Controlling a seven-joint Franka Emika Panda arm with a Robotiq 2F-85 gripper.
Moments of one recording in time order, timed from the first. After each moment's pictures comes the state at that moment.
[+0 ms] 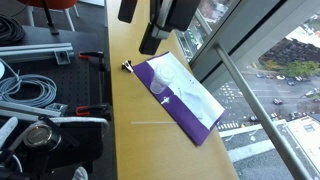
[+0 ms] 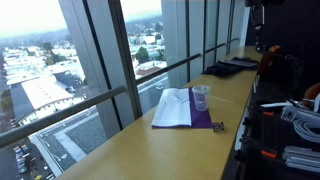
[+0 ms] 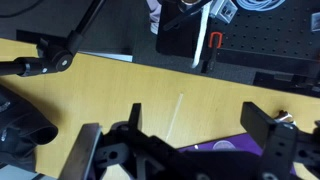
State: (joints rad) arm -0.14 -0.35 -0.11 -2.29 -0.30 1.84 -0.32
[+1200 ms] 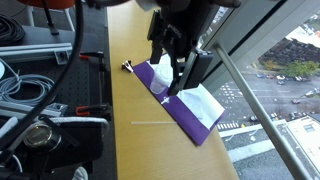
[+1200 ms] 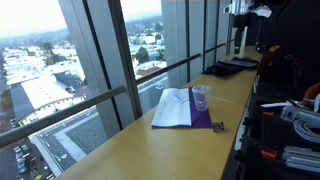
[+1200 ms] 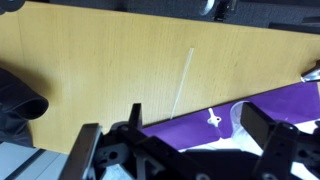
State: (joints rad) arm -0.14 -0.17 -0.17 -2.36 -0.25 2.26 -0.30
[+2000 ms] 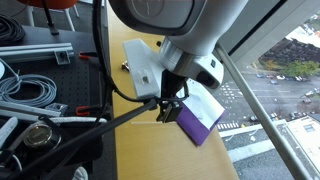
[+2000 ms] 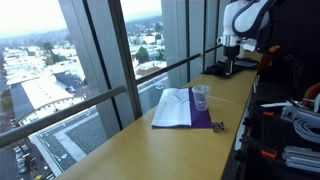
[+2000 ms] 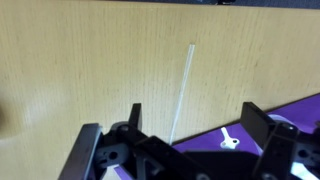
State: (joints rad) arm -0.16 0.15 -0.17 -2.35 -0.17 2.53 -0.27
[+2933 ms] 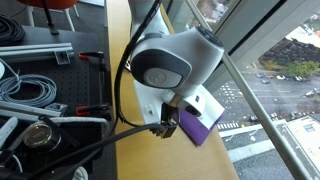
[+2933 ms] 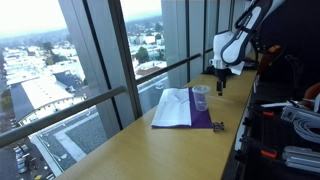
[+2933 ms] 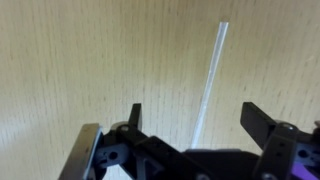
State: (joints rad) arm -0.16 0.51 -0.17 -2.17 -0.19 2.69 -0.21
